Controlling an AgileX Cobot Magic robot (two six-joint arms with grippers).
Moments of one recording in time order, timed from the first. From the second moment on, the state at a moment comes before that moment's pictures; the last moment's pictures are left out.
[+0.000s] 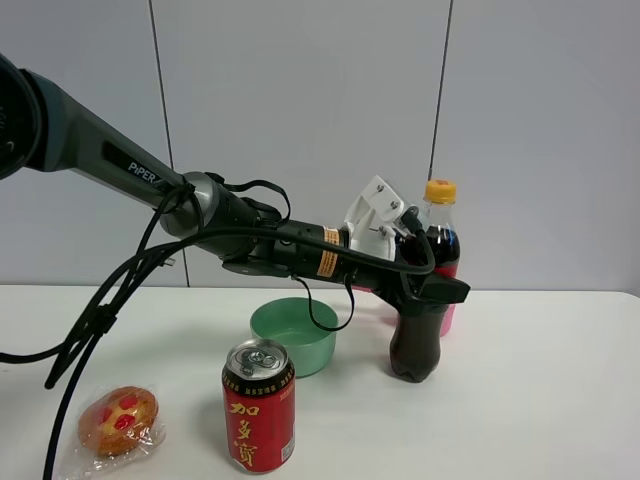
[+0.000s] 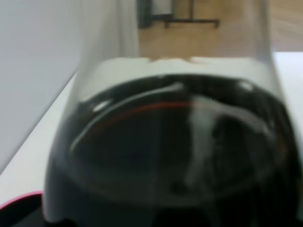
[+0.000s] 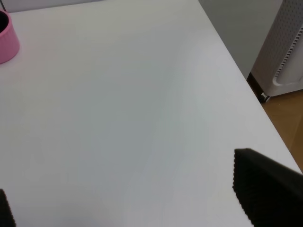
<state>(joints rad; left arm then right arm) -0.58 2.44 -1.69 1.30 -0.94 -0.84 -0.04 0.00 -0.48 -0.05 1.06 0.05</state>
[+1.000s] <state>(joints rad) -0.58 2.44 -1.71 1.23 -0.97 -0.84 -0.04 0.00 -0.48 -0.05 1.06 0.05</state>
